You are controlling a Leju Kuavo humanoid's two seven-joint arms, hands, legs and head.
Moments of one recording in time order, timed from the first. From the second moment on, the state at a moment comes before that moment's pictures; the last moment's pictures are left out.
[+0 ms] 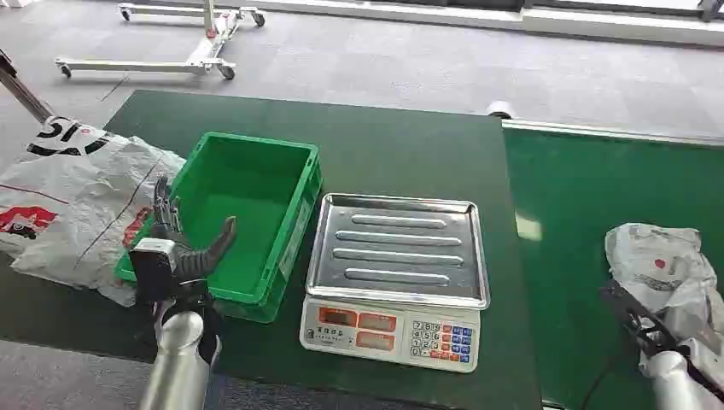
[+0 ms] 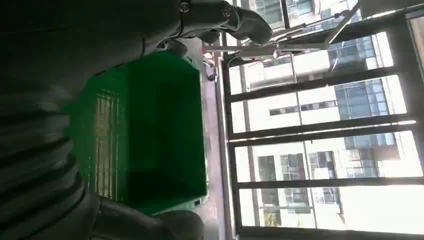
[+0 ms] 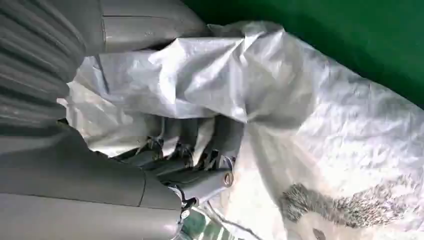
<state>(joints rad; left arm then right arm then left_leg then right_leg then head) -0.19 -0.20 0.11 -1.35 -0.15 0.18 -0.65 -0.40 -0.34 -0.50 -0.67 1.49 -0.07 0.03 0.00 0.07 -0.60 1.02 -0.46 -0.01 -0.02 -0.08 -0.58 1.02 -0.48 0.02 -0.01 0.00</state>
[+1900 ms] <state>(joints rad) -0.09 -0.21 0.12 -1.41 -0.12 0.22 -0.70 -0.31 -0.15 0.38 -1.51 1.13 -0.19 -0.24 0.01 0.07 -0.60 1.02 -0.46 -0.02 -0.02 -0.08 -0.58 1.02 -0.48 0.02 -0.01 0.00</state>
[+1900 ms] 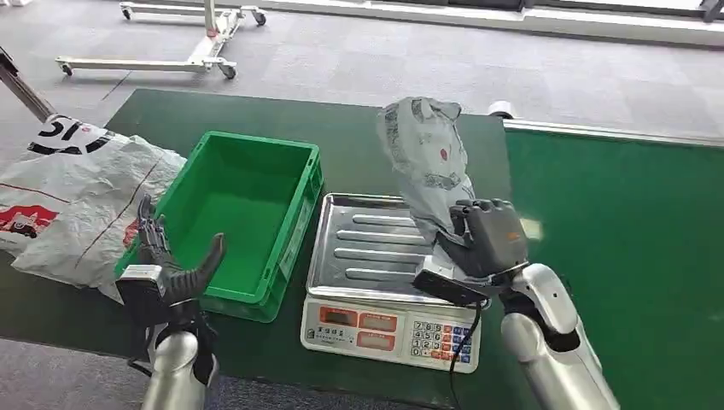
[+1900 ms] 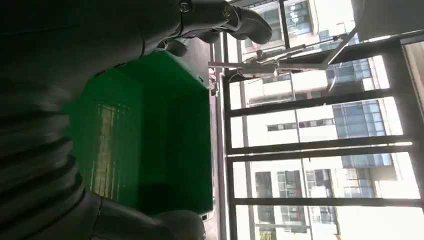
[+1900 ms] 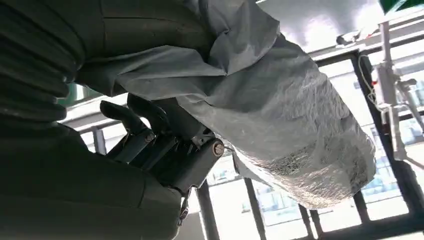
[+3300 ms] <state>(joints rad) -0.06 -0.19 0.12 -1.42 -0.09 0.25 -0.70 -0.39 -0.16 0.45 -1.50 0.58 0.10 -0.45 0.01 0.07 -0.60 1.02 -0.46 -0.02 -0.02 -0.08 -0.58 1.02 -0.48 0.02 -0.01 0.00</state>
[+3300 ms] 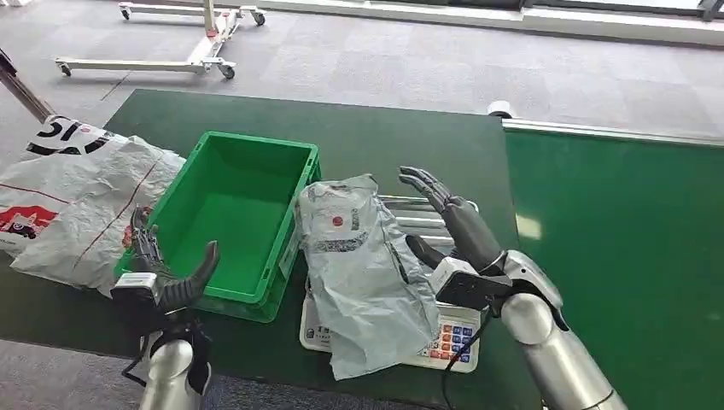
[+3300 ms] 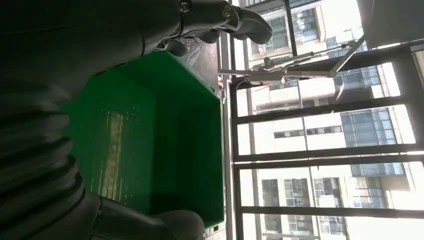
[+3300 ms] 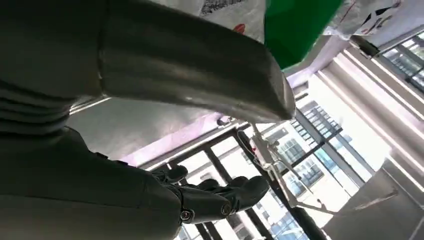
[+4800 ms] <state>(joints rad) -0.26 -0.15 -0.07 -1.34 -0.75 0.34 -0.59 -0.30 0.04 0.16 -1.99 -0.02 0.65 -0.70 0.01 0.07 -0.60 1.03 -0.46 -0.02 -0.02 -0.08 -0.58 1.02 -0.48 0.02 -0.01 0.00</state>
